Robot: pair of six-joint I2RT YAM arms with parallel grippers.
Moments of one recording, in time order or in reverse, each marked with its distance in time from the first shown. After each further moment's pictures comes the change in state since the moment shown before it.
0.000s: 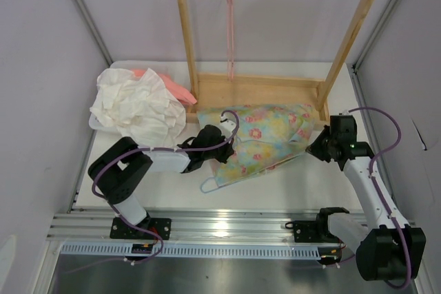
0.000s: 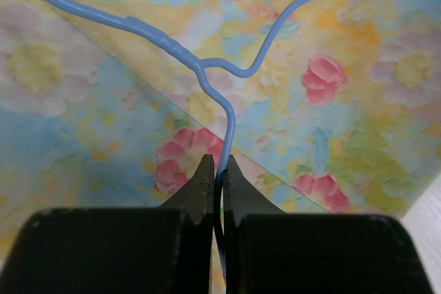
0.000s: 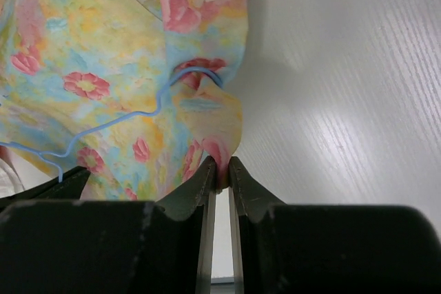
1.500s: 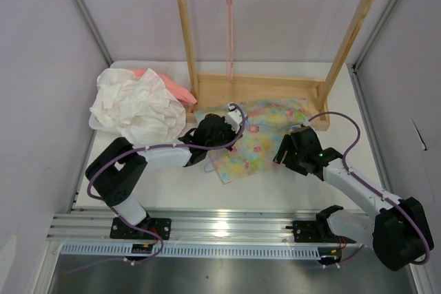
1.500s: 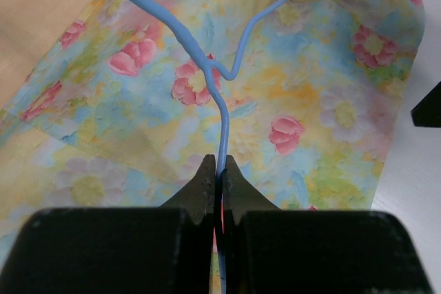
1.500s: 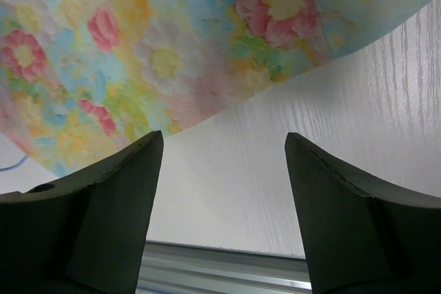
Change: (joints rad) left arm -0.001 -0.021 0.116 0.065 0.013 0.209; right arm 0.402 0.095 -0.143 0.179 0.128 0.092
